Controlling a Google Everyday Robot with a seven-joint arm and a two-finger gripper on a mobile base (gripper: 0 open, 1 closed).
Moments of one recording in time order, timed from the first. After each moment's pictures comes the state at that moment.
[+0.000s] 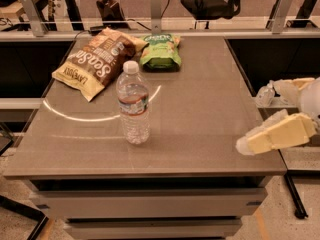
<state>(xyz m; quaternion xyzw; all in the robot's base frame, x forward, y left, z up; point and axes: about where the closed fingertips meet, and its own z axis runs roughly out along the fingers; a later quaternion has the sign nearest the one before) 0.417 -0.185 0.936 -0.40 0.81 0.16 0.38</state>
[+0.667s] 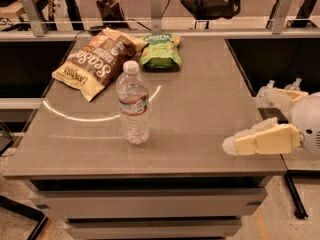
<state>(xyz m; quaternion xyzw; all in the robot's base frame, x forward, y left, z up) 0.419 -0.170 0.927 -0.34 0.79 0.21 0.46</state>
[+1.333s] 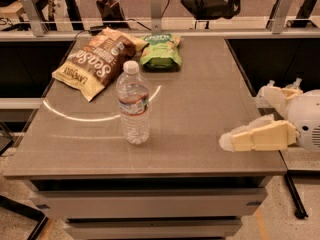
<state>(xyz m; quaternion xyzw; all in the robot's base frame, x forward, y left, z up) 0.424 -0.162 0.930 -0.34 0.78 0.23 0.47</state>
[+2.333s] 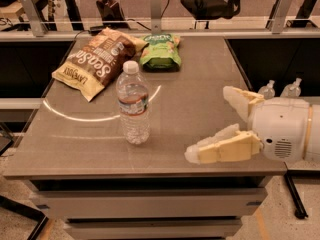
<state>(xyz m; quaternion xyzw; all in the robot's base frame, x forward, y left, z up) 0.409 -0.091 0.935 -0.38 0.71 0.30 0.51</state>
